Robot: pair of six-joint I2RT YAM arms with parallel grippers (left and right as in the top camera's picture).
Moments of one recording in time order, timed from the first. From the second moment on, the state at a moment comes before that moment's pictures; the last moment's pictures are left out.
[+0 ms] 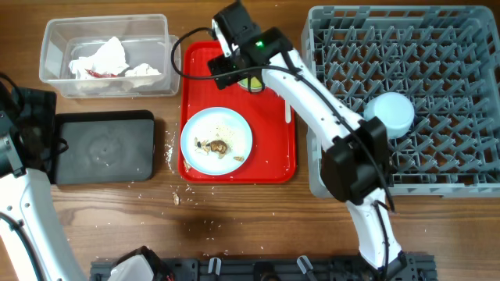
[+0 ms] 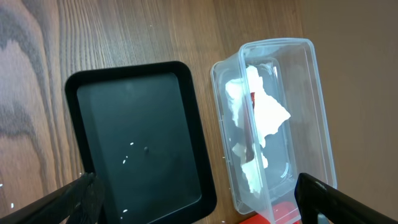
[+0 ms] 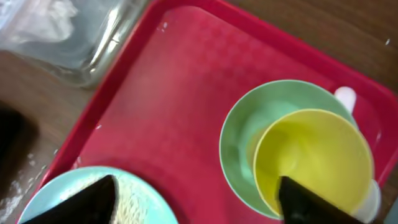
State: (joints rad) left arm 0.49 1.25 1.36 -1.01 -0.12 -0.96; right arm 0.61 2.29 2.16 -0.92 0.00 0.08
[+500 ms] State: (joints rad) left arm 0.49 1.25 1.36 -1.01 -0.12 -0.96; right arm 0.60 2.38 2.16 -0.85 0.18 0.13
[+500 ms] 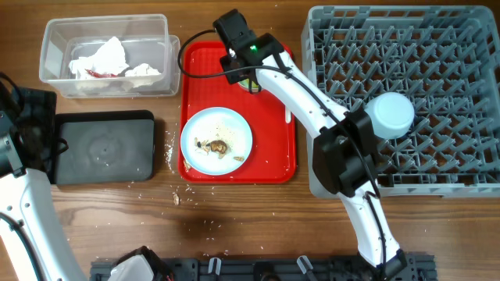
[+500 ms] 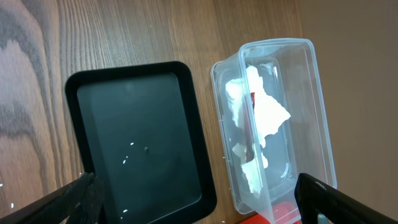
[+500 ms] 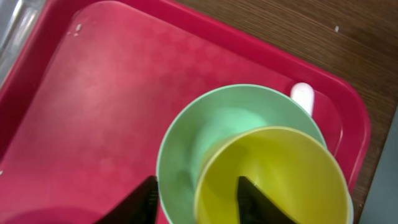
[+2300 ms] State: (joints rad) left arm 0.49 1.25 1.36 -1.01 -0.12 -0.96; right arm -0.44 2.19 1.80 -0.69 -1.27 0.25
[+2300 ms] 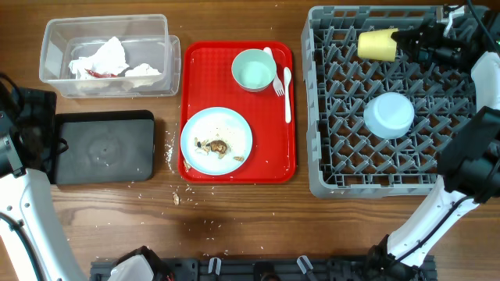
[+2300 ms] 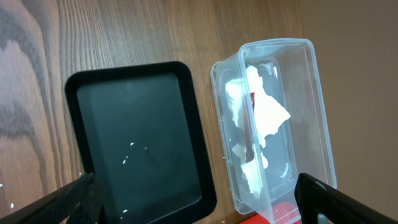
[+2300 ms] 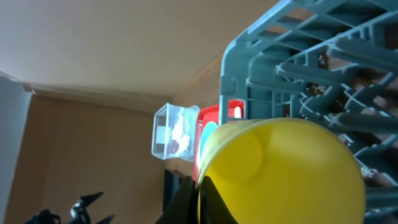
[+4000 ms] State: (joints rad) left arm 0.49 1.25 1.36 -1.01 -0.12 -0.96; right arm -0.11 2.03 1.80 -0.65 -0.14 0.31
